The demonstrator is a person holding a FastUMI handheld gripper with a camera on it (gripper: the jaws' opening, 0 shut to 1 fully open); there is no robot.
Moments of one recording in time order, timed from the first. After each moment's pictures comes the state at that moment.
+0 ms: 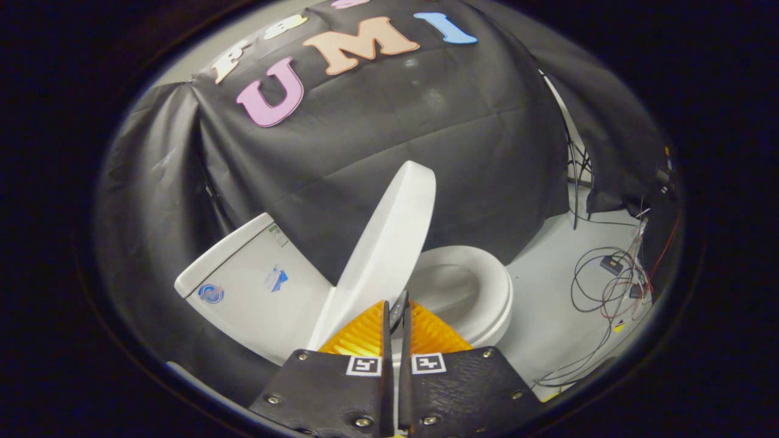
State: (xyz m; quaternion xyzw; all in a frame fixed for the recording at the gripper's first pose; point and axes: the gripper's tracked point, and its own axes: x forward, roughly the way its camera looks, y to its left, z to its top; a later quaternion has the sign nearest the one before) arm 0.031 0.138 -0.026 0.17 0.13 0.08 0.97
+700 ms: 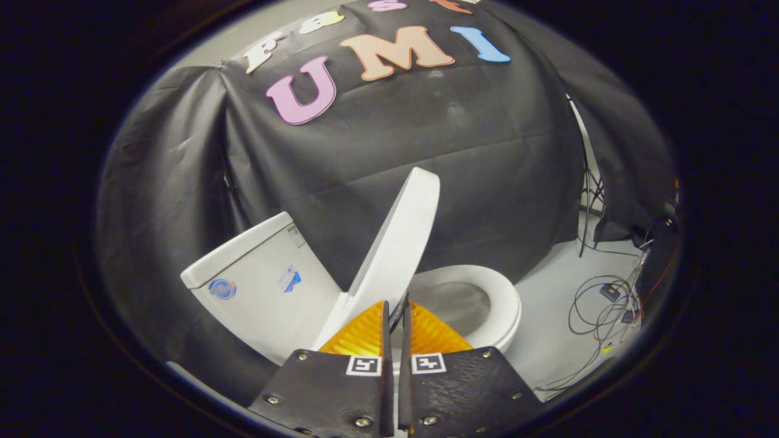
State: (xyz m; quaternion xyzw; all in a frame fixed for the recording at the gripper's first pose) arm 0.024 0.170 0.006 0.12 0.09 0.11 0.98
